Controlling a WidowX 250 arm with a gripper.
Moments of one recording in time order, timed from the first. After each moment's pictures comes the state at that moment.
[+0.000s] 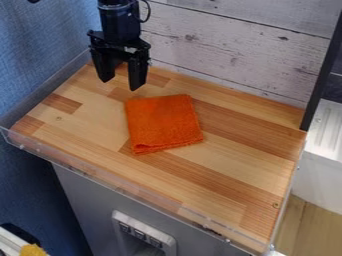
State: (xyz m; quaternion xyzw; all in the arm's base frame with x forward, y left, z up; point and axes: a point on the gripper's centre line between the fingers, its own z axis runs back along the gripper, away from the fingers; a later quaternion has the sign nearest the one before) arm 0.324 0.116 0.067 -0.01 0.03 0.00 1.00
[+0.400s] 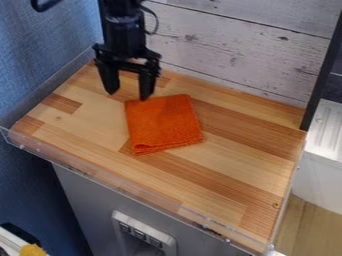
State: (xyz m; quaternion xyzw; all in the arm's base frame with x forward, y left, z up) arm 0.319 0.093 0.051 -0.01 0.03 0.09 1.00
